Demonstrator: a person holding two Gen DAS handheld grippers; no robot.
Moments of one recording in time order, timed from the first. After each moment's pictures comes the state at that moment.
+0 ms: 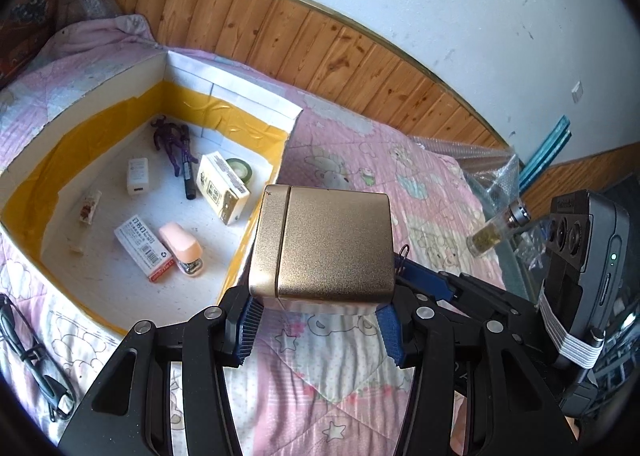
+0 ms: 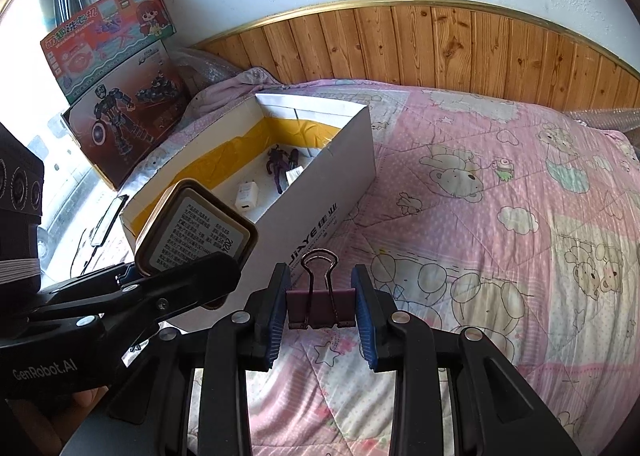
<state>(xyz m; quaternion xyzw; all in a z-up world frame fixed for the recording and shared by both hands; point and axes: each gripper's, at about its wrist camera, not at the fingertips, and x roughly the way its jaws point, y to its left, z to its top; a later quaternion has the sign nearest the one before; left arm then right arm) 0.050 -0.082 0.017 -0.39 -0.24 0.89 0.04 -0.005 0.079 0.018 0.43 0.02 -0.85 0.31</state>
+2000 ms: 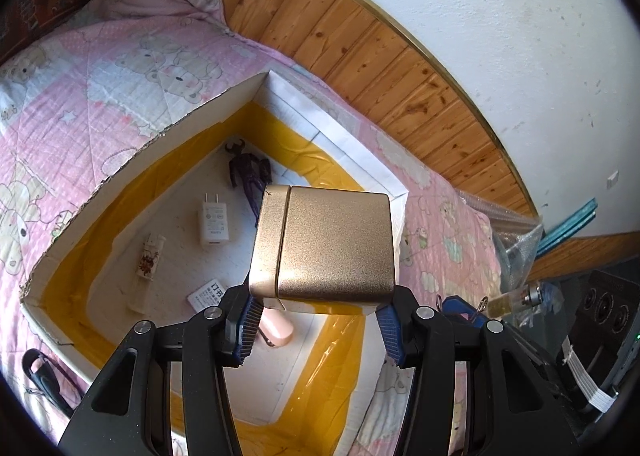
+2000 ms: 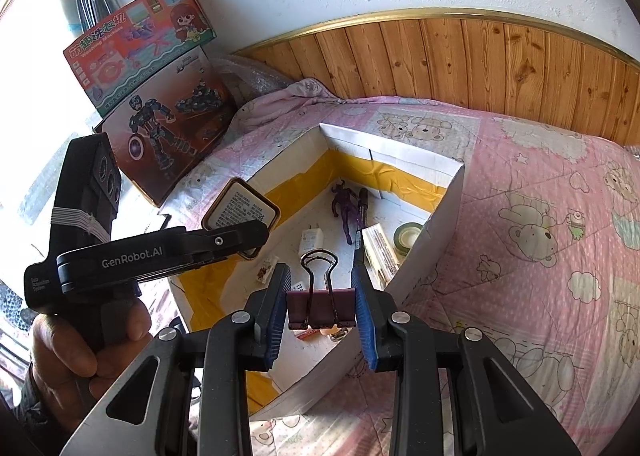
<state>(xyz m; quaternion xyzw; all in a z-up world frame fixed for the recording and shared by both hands) -0.006 -0.212 0.009 -0.41 -0.33 0.85 -0.02 -0.053 0.001 0.044 0.42 0.00 -0.82 0.38</state>
